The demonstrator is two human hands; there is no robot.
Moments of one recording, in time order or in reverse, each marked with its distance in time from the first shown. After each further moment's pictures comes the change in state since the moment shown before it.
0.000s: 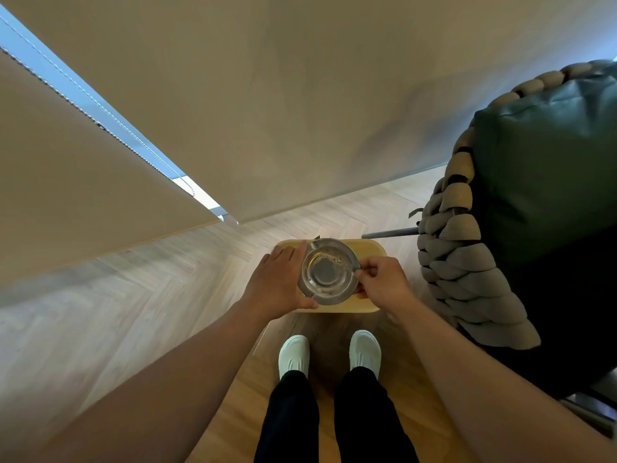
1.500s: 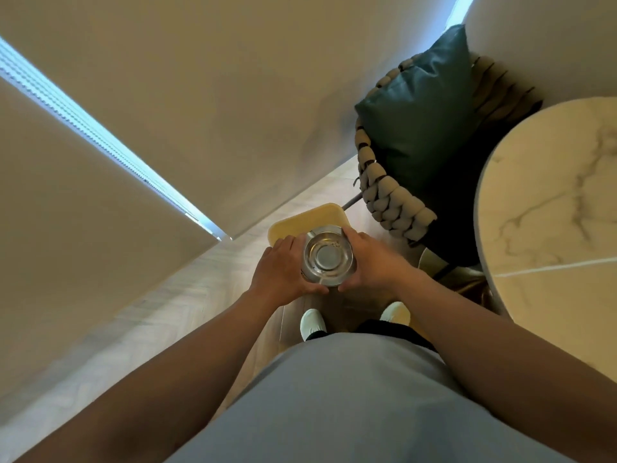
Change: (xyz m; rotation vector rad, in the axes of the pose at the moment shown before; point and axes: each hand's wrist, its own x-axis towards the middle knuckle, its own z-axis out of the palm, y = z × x) left_hand -0.172 0.073 -0.116 0.038 0.060 0.311; right_hand -0.262 -0.039 -0.011 -0.590 0.057 -0.292
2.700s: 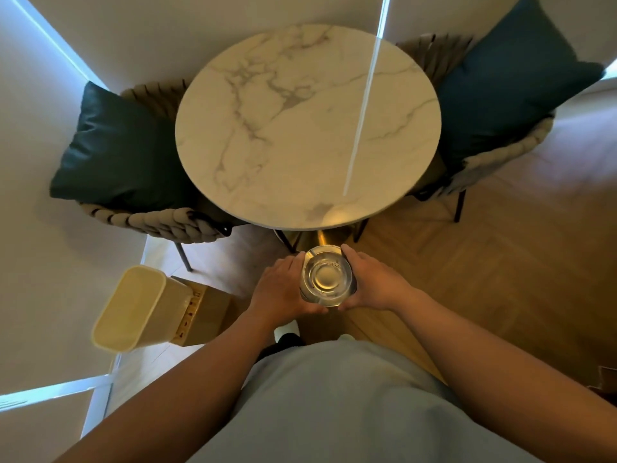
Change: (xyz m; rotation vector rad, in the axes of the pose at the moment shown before) left_hand -0.126 0.336 0.180 0.224 -0.475 0.788; right_hand -0.420 0.197 0.150 0.510 0.462 0.600
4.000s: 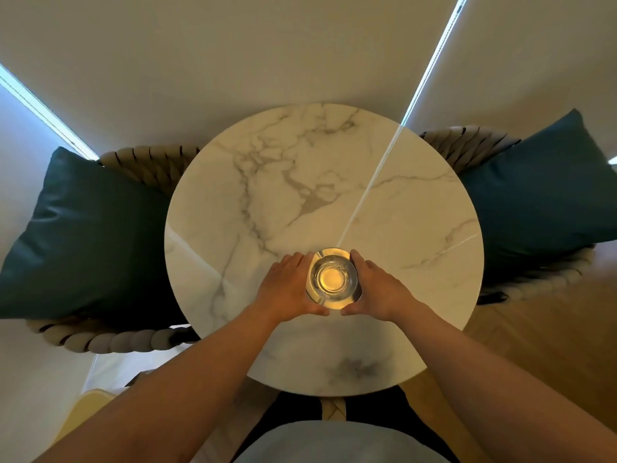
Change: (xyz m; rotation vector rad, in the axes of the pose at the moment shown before) left_hand 0.312 -0.102 -0.139 -0.006 0.001 0.020; right_hand 0.284 -0.015 -0.185 -0.089 0.057 0.134
